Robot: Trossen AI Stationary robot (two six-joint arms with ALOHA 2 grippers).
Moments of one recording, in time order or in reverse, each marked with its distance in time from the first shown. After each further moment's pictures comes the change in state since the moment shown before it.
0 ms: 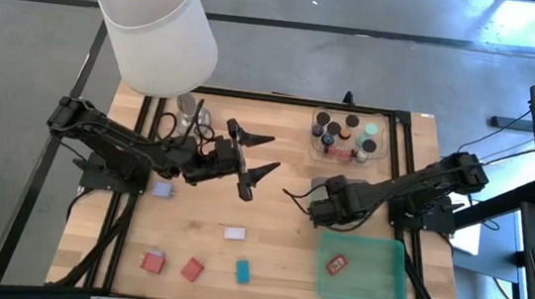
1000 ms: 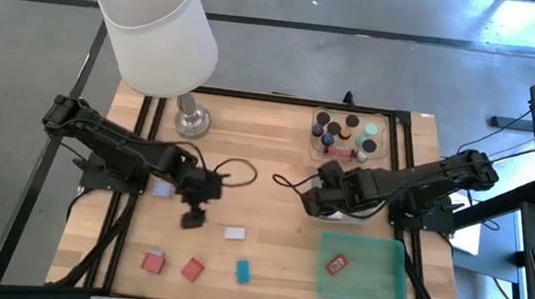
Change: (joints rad) left arm -0.024 -0.054 0.000 -1.513 0.700 -0.628; right arm -0.028 -0.089 0.201 0.002 0.193 -0.278
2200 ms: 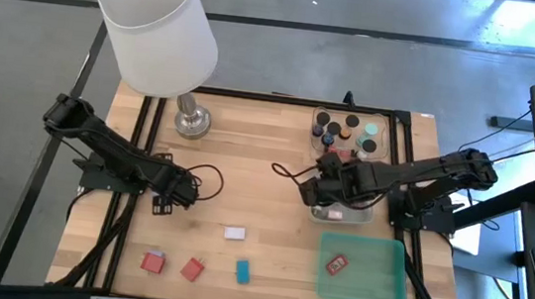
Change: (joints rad) left arm -0.100 0.001 -0.295 -0.352 -0.284 -0.101; right arm -0.064 0.000 0.004 0.026 0.072 -0.064
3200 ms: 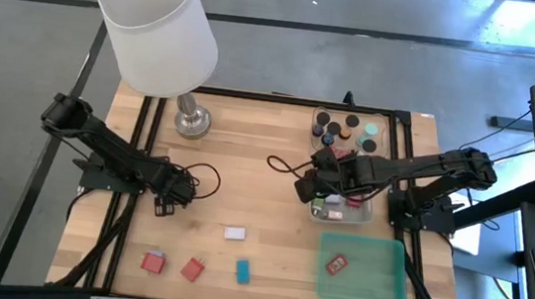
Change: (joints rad) left arm 0.004 -0.003 -0.159 0.215 0.058 -0.091; right arm -0.055 0.001 0.000 0.090 -0.053 -0.125
